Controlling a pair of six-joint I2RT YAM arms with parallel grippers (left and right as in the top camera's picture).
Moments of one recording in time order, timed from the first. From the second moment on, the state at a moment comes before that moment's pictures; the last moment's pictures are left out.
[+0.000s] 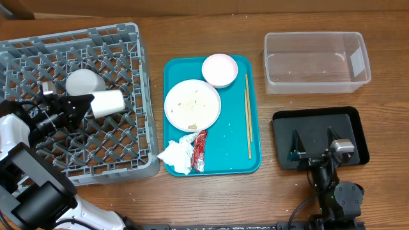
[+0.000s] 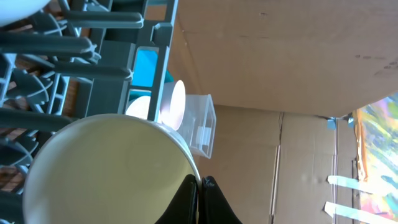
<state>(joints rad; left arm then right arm) 0.74 1.88 1.28 -1.02 1.35 0.03 0.07 0.01 0.02 -0.04 -0.03 0.16</state>
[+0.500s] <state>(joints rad) 0.74 1.88 1.24 -0.94 1.29 -0.05 0.07 0.01 0.02 -0.04 -0.03 0.16</state>
